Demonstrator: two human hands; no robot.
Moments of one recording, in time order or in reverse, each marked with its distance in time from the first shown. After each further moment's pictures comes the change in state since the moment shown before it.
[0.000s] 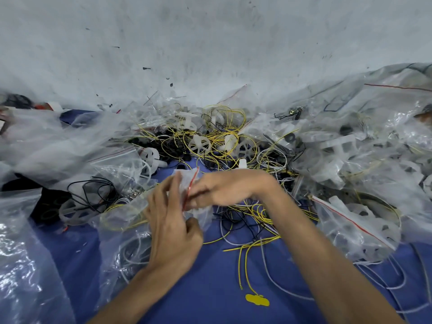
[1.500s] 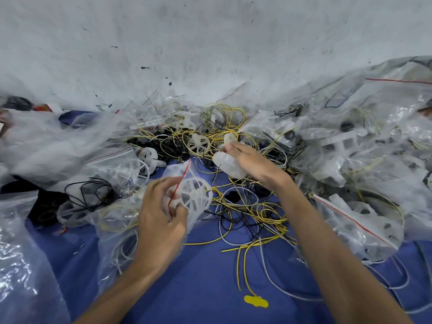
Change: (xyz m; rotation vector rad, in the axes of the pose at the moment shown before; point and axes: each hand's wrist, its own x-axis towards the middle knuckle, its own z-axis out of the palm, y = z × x) left_hand 0.011 -0.013 -0.003 -0.263 0.013 -0.085; right_hand 0.000 0.082 -0.015 0.494 0.711 0.193
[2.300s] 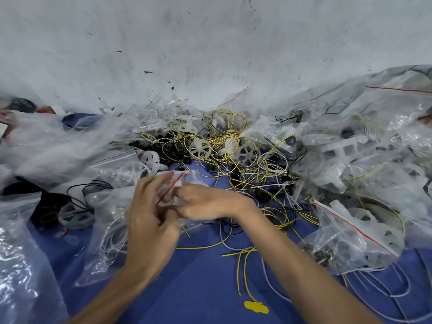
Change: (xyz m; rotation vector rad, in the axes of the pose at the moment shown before) left_hand 0.006 0.004 -0.013 -0.026 0.083 0.121; right_hand -0.030 -0.049 0.079 -0.544 -0.467 -0.368
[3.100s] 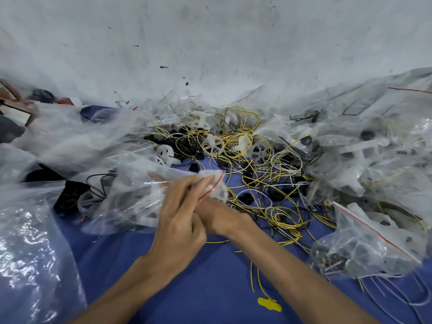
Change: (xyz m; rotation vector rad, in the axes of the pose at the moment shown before) left_hand -0.007 0.000 0.007 0.131 -0.111 0.338; right_hand -0.016 -0.028 0.022 -0.019 0.045 -0.058
